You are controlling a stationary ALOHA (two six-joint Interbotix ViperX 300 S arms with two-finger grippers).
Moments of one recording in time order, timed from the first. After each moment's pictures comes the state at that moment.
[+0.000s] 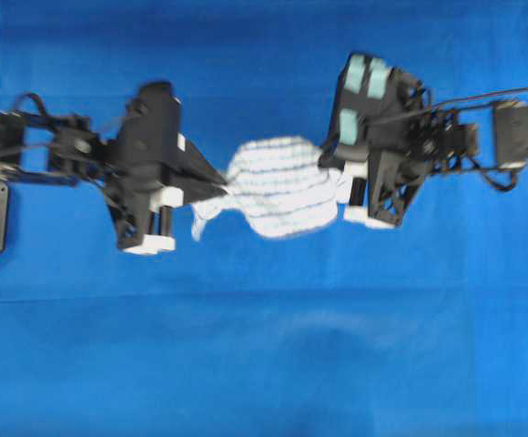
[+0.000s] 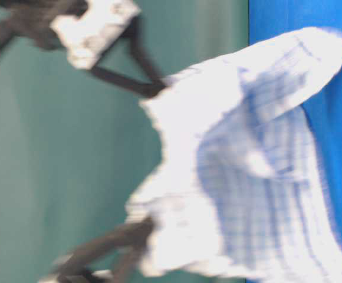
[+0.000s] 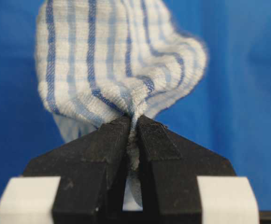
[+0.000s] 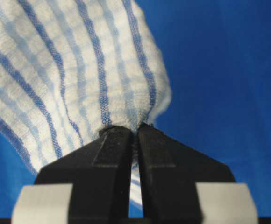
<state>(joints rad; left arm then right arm) 0.01 -0.37 0.68 -0.03 0.18 0.04 -0.02 -0.22 0.48 -0.31 0.55 0.37</state>
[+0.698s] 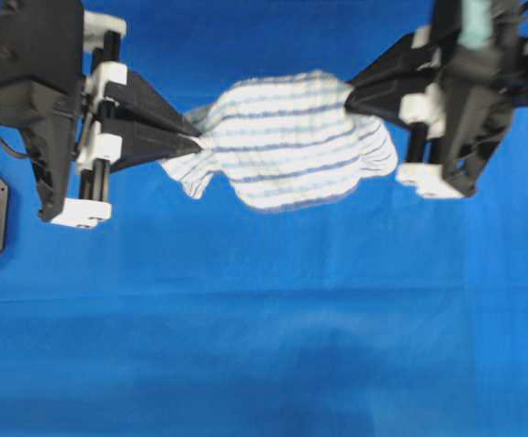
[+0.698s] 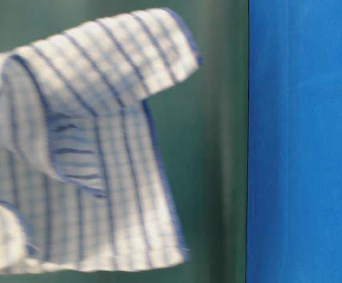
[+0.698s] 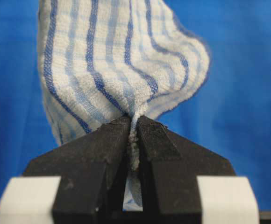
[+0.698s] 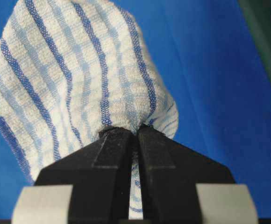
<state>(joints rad) 0.01 -0.50 0.39 -0.03 0.46 0.04 0.03 -0.37 0.17 -0.31 0.82 0.36</state>
